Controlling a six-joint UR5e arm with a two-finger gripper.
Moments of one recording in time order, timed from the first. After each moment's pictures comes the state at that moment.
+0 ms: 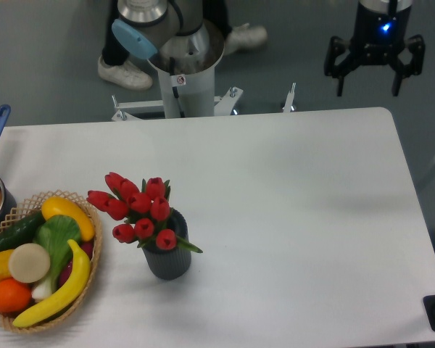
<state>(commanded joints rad) 2.92 -1.60 -1.54 -1.34 1.42 1.02</state>
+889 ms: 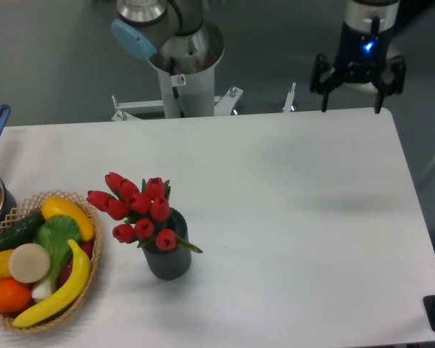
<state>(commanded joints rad) 2.92 -1.60 -1.73 -1.13 1.36 1.02</state>
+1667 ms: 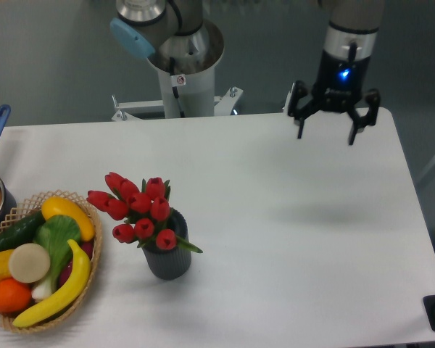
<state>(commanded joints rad) 2.81 -1.63 -1.81 -1.00 1.13 1.06</state>
